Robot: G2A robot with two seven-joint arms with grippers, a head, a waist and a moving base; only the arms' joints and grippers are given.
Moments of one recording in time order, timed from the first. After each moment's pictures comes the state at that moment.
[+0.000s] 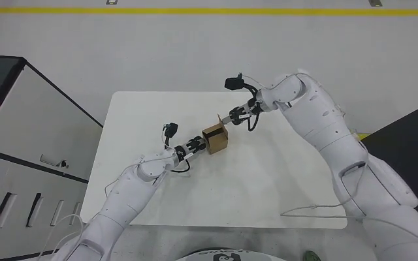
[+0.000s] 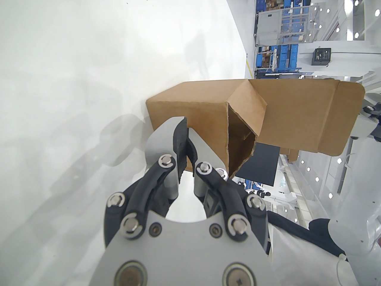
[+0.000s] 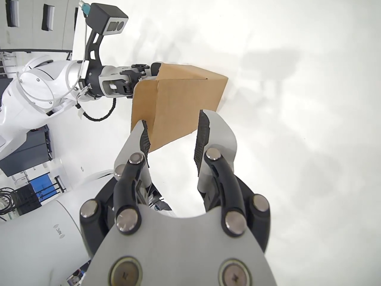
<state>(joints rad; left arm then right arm) 1.20 -1.23 -1.00 -1.19 0.03 -0.10 -0.46 -0.50 -1.29 0.72 -0.90 -0.20 -0.26 1.29</state>
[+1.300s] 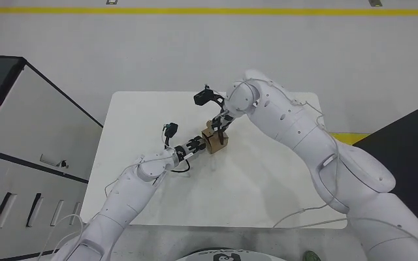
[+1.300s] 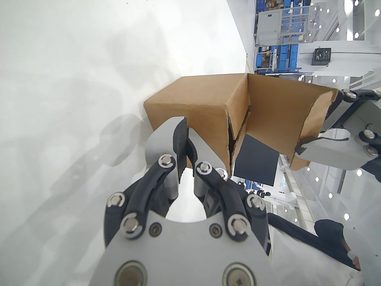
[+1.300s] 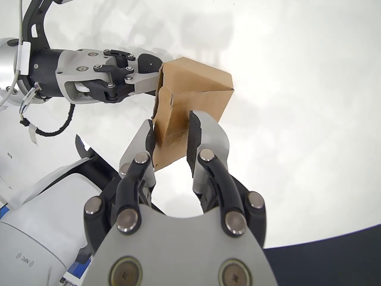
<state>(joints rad) 1.20 -1.23 -1.00 -1.19 0.03 -0.10 -0.46 -0.39 -1.45 0.45 -0.89 -0.41 -0.13 1.31</state>
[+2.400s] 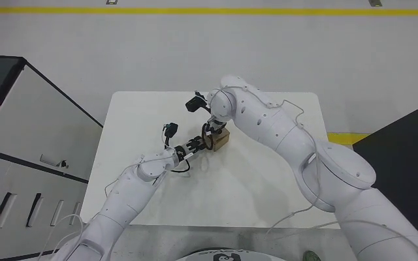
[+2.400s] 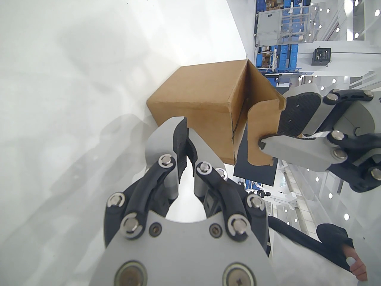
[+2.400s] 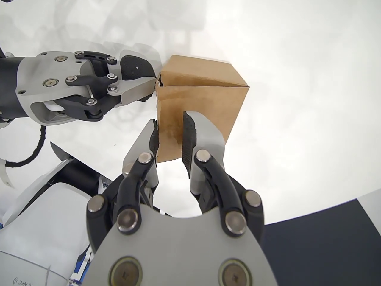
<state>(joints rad) 1.20 -1.23 -1.00 -1.19 0.03 -0.10 -0.46 -0.36 -1.58 0.36 -0.78 -0.53 -0.06 1.32</state>
